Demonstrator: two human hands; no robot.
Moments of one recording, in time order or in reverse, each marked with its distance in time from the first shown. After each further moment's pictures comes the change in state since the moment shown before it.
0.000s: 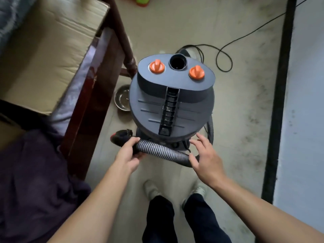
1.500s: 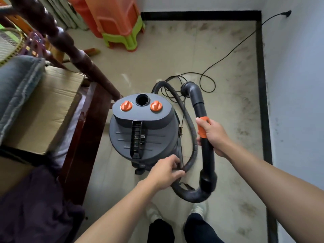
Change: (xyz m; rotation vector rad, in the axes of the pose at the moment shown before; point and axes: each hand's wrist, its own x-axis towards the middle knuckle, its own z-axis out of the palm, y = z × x) left_hand -0.117 -0.117 0.132 1.794 -0.427 0.754; right_hand 0.073 0.060 -0.187 1.147 -0.034 0.395
